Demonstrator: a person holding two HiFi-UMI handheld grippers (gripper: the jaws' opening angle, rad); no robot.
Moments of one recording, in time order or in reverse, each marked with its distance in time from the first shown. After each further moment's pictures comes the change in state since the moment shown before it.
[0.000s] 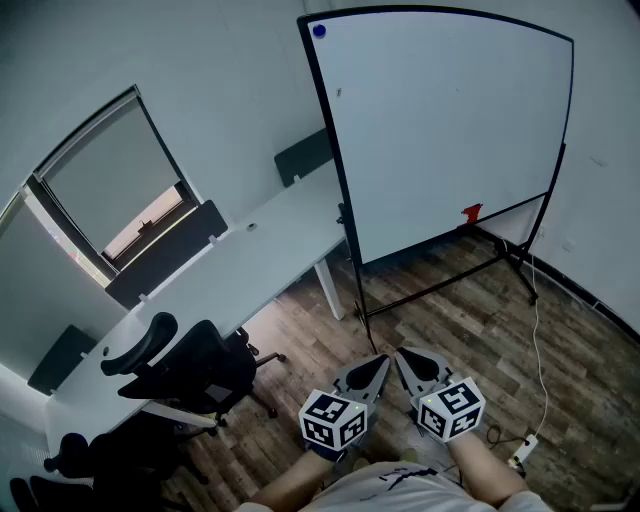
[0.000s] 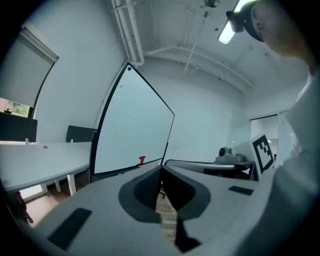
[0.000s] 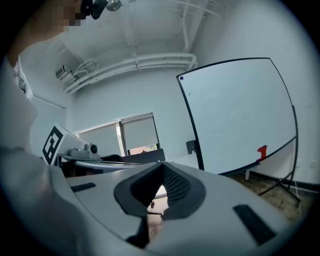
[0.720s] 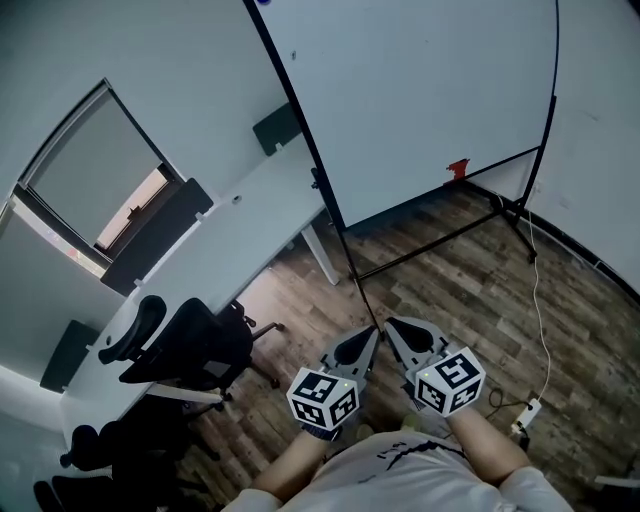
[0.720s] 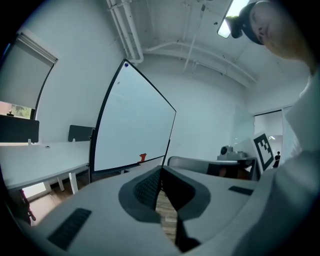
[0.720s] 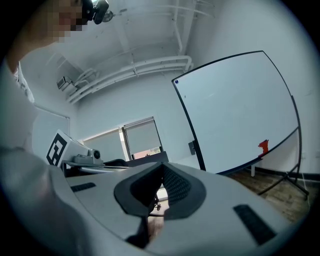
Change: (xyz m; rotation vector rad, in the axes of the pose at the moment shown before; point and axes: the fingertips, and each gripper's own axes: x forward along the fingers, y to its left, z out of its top) left arm 0.036 -0.018 -0.008 0.013 0.005 0.052; right arm -0.022 -0.036 0.011 0.042 -0.041 0.065
